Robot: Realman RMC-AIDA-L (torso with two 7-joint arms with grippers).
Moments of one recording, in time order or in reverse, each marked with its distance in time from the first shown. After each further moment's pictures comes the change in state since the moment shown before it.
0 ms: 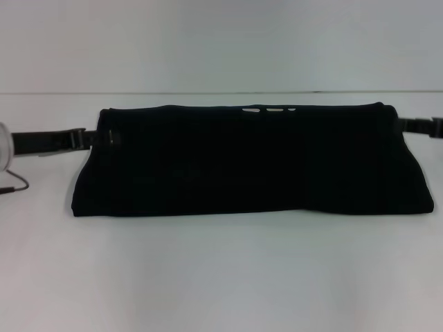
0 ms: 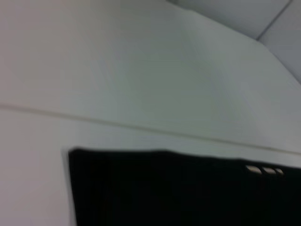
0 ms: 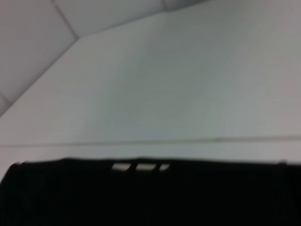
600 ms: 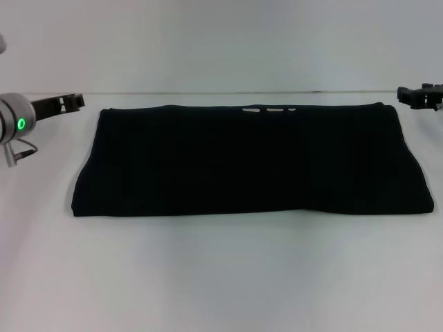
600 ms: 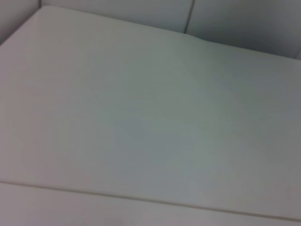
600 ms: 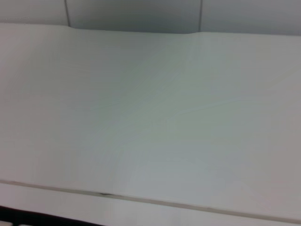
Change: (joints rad) left arm -0.167 -0.026 0.002 -0.277 0.024 -0.761 0.092; right arm 0.181 0.056 0.000 0.233 0.000 0.683 -0.261
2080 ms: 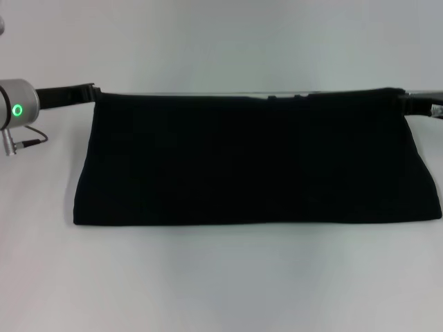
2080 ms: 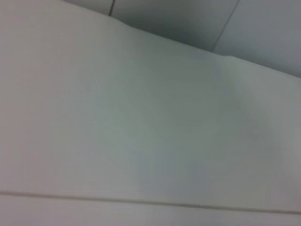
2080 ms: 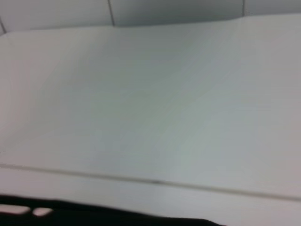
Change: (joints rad) left arm 0.004 0.035 -0.059 0.095 0.001 0.381 -0.016; right arm -0.020 0.006 0.056 -0.031 -0.020 -0.171 0.020
